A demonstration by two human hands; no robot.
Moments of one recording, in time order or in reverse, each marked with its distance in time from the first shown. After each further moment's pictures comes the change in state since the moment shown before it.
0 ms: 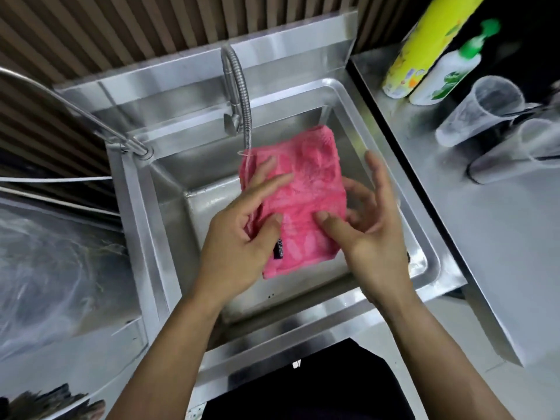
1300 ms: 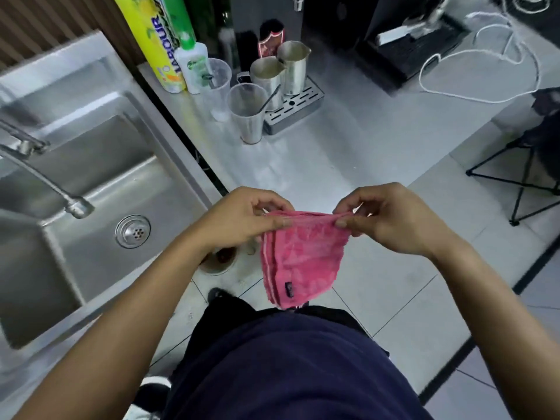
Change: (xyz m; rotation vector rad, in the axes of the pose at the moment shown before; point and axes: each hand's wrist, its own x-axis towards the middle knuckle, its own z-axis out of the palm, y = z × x) left_hand -0.015 0.096 0.403 0.320 -0.712 -0.184; right_hand -0.144 -0.114 -0.475 -0.744 -0.136 0.157
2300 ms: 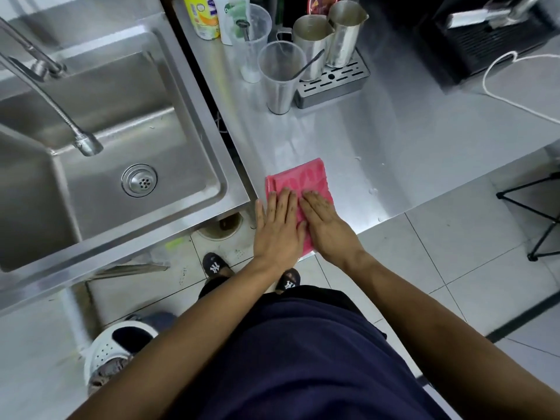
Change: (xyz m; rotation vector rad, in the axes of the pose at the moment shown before) left_hand 0.064 -0.119 0.146 0.822 0.385 -0.312; right_hand 0.101 0.138 0.137 -0.641 -0.007 -0.456
